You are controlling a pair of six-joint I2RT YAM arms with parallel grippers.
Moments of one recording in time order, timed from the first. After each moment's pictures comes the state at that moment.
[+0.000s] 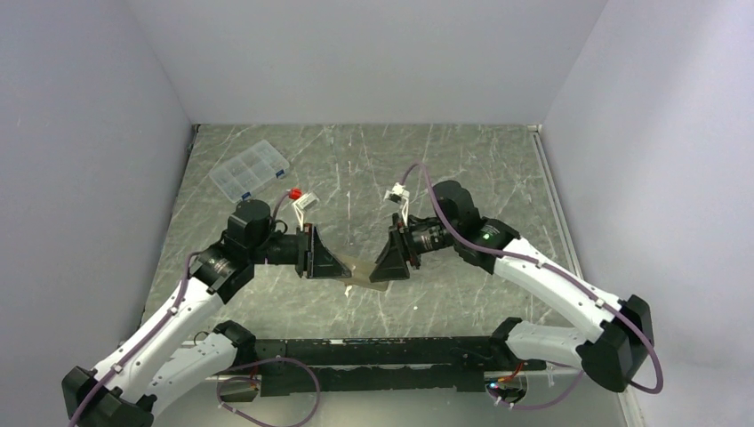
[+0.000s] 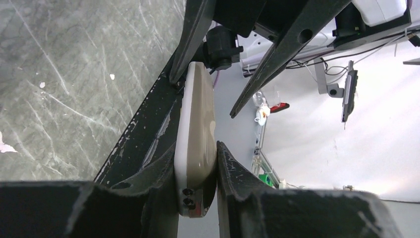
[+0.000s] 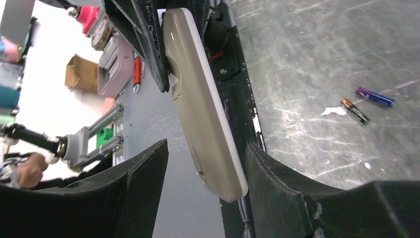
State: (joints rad) left arm -0.54 0.82 0.74 -0.30 0.89 -0.71; right arm 0.73 1.15 0.93 -0.29 -0.92 0.36
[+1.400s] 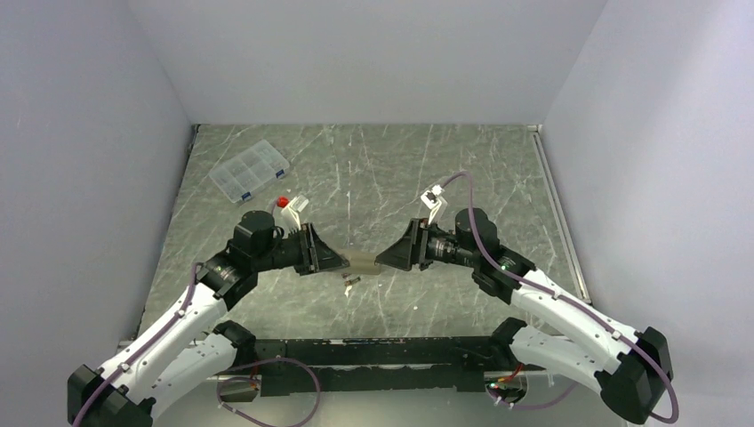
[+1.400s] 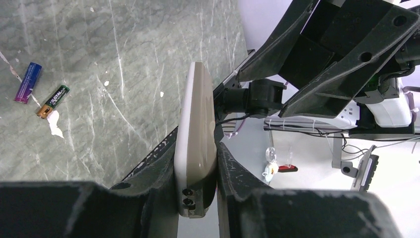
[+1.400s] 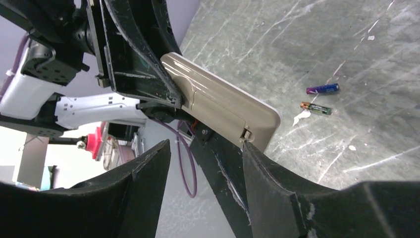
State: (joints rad) left arm -0.54 0.79 0.61 -0.24 0.60 -0.88; right arm 0.72 0.89 0.64 -0.04 -0.48 0.80
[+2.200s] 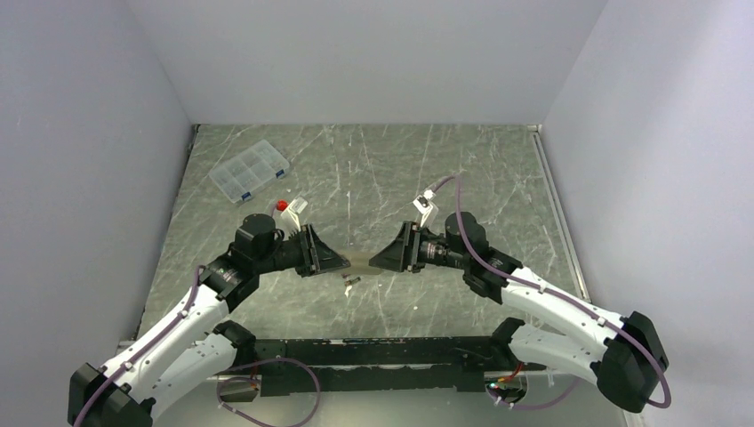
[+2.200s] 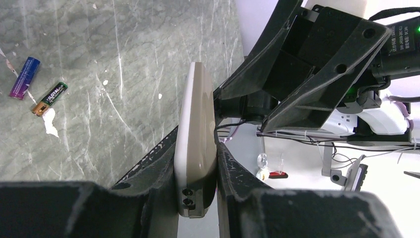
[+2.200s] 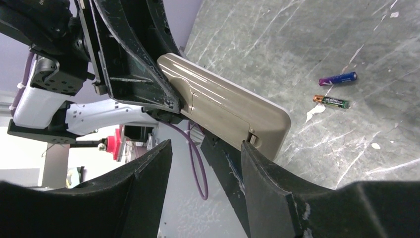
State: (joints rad) left arm -0.54 0.79 0.56 -0.18 0.58 -0.95; right arm 0.75 0.97 0.58 0.11 -0.48 0.92
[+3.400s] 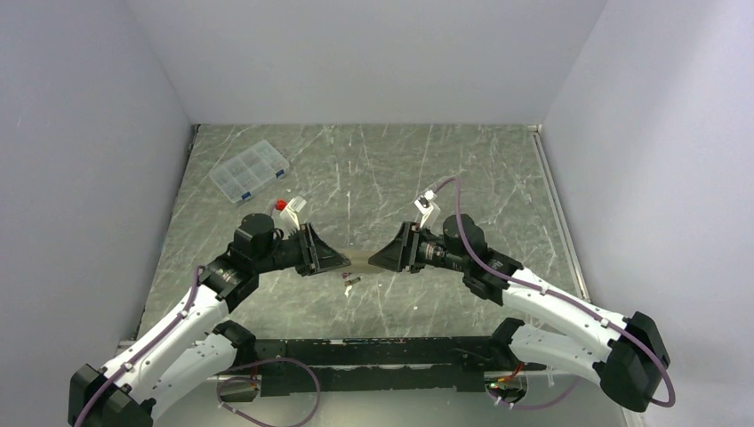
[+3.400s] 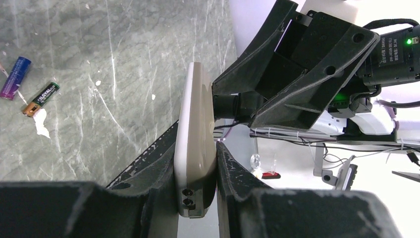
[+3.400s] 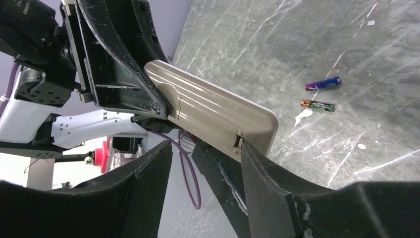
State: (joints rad) left arm -0.54 0.78 0.56 -0.16 0.59 -0.98; right arm 0.80 0.96 0.59 0.07 -0.38 0.91
